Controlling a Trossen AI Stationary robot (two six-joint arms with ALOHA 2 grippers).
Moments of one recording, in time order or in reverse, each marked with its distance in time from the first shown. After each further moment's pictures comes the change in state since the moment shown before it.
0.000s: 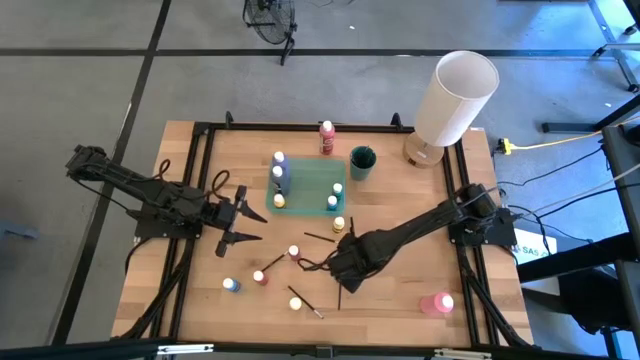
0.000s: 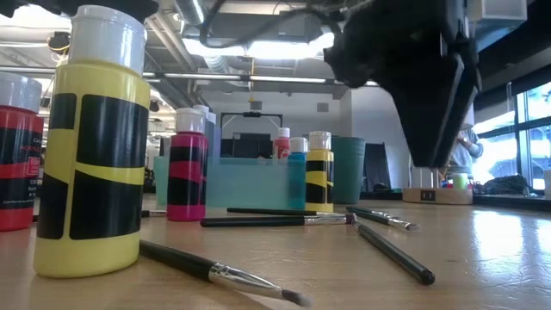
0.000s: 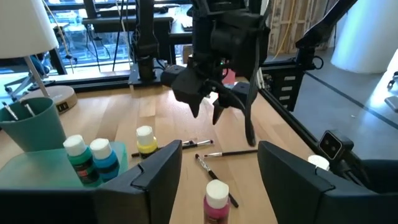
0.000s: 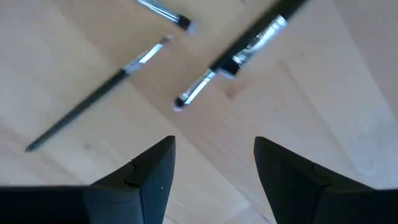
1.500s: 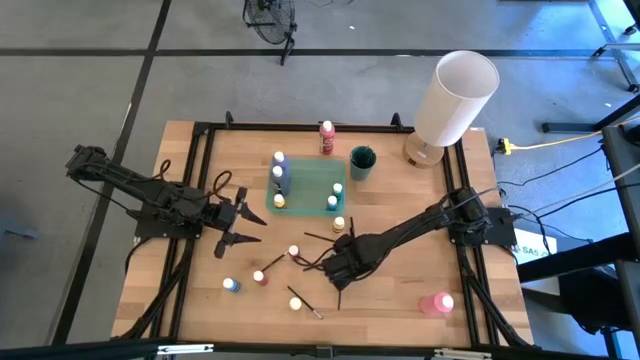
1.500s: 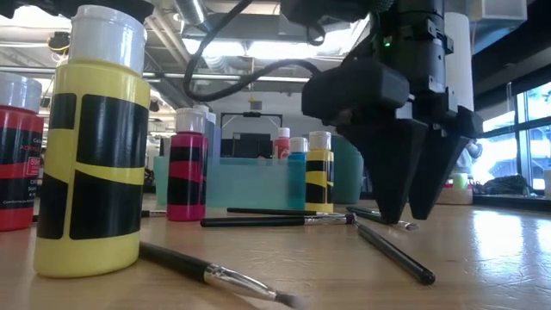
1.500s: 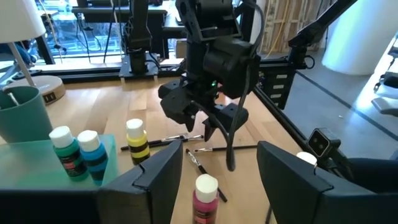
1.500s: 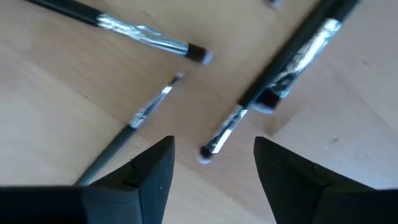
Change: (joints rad) left arm 0.000 0.000 0.000 -0.017 0.030 -0.045; right arm -0.016 0.079 -0.051 0.170 0.002 0.154
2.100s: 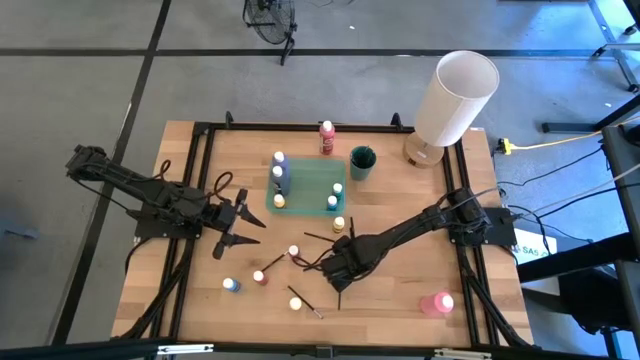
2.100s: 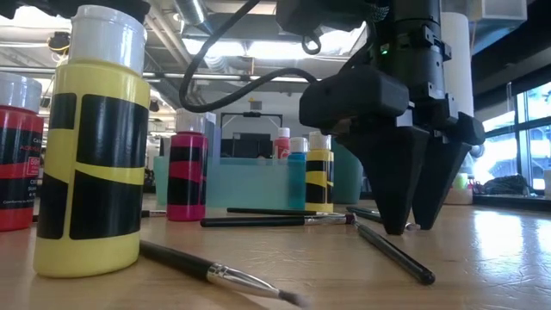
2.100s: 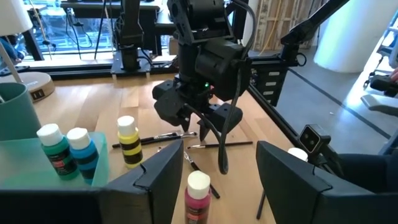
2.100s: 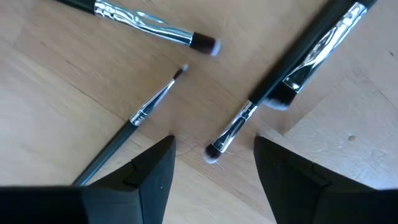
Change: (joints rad) left arm 0.000 0.000 0.000 -0.007 0.032 -0.008; right arm 0.000 0.032 0.003 0.022 -0.046 -0.004
